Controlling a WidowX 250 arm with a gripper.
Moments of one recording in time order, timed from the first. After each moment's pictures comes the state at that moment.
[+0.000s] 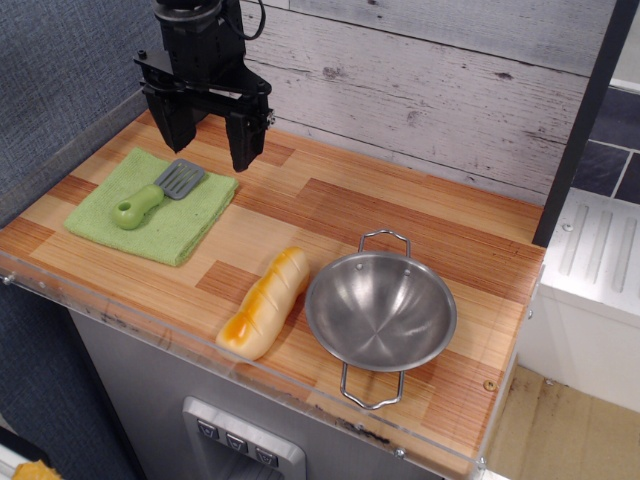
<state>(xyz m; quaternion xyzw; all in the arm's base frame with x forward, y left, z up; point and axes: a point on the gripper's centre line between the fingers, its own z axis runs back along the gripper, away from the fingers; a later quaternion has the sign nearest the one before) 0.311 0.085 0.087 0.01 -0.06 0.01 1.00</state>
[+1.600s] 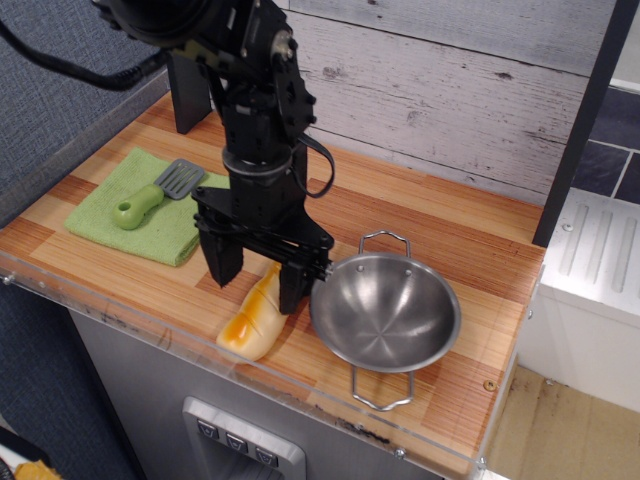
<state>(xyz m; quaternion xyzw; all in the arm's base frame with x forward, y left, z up) 0.255 0.011 0.030 0.00 0.00 -0.02 1.00</state>
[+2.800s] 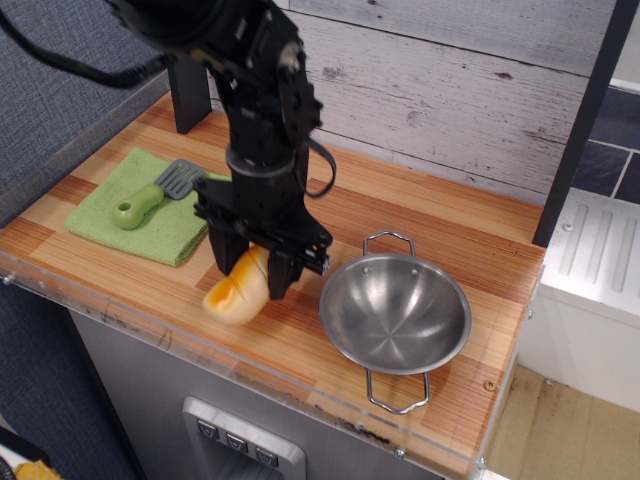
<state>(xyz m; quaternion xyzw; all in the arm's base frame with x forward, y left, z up) 0.264 0.022 0.034 0.04 -0.03 -0.02 1.00</state>
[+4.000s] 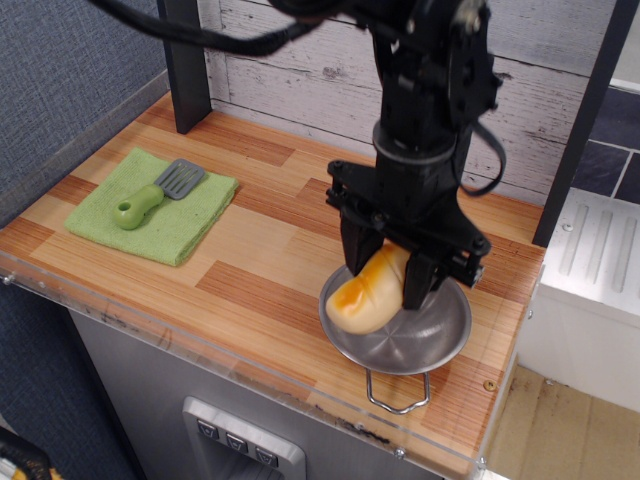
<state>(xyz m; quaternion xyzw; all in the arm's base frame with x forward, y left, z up) 0.270 -0.079 0.066 0.01 -0.05 -0.12 0.99</state>
